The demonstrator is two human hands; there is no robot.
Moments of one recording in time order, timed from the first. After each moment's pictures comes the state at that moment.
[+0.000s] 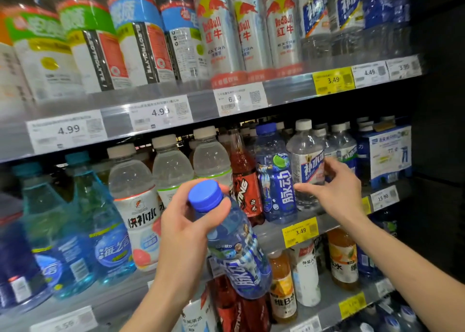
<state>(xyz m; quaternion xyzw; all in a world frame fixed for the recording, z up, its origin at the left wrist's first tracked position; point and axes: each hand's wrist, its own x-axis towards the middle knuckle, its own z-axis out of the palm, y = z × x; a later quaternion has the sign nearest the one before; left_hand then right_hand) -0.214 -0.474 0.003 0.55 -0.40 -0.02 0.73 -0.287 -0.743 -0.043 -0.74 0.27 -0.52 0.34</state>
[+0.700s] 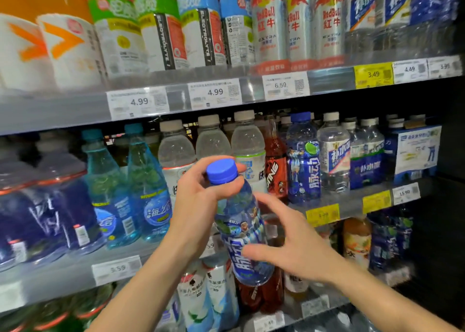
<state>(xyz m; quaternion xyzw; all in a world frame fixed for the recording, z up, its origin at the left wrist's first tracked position) -0.200 -0.430 0.018 0.56 -0.38 -0.05 0.73 -0.294 -0.573 -0.052 -0.87 -0.01 -0.27 0.41</state>
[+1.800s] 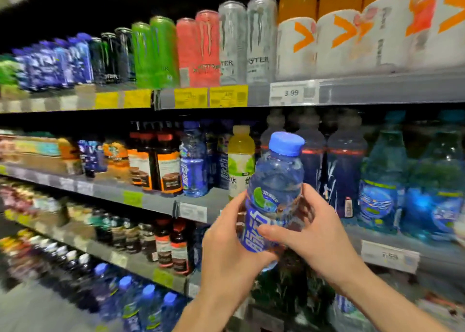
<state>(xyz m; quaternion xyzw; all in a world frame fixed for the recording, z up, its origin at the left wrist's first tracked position) -0.129 -0.056 -0.064 0.77 -0.19 0.31 0.52 -0.133 -0.210 -0.033 -0.70 -0.22 -0.19 0.65</state>
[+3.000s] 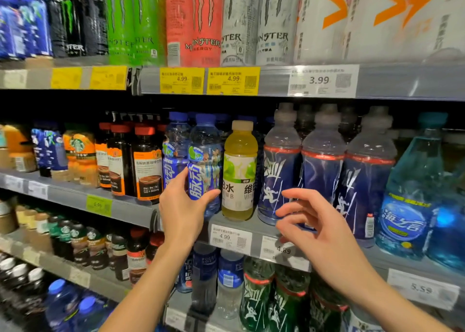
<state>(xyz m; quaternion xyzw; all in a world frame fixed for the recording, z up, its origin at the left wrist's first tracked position) 0.050 0.009 -0.069 0.78 -0.02 0.41 0.47 -0.066 -0.216 -0.051 -0.77 -0.17 -0.21 0.58</state>
